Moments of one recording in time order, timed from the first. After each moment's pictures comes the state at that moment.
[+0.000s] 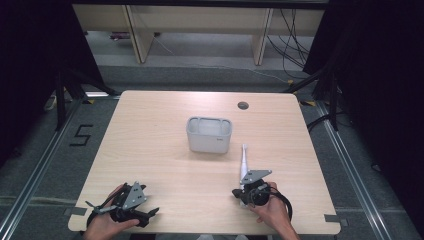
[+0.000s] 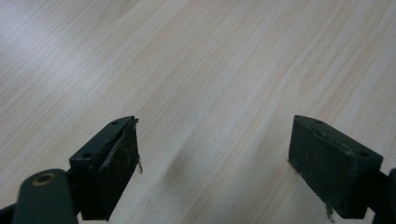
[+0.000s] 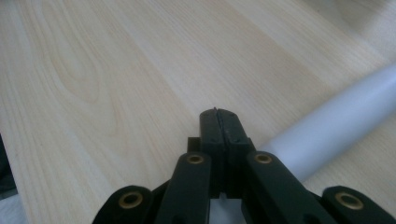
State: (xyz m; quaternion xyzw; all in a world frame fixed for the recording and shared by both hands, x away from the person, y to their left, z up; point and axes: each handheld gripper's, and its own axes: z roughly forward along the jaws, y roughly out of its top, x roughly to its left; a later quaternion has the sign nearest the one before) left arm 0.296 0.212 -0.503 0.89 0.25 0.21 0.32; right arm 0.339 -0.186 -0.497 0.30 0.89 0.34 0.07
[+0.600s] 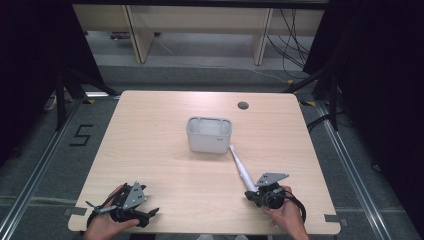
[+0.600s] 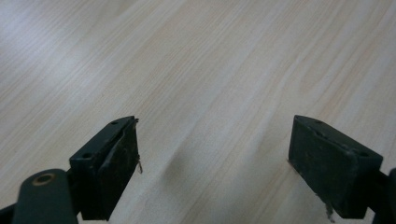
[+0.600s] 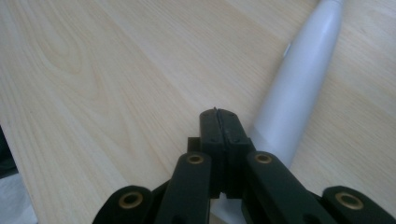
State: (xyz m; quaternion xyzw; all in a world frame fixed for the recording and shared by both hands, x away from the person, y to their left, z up) left arm 0.296 0.211 -0.505 0.89 0.25 0.21 0.33; right arm 0.328 -0.222 -0.497 0.35 0.87 0.34 0.08
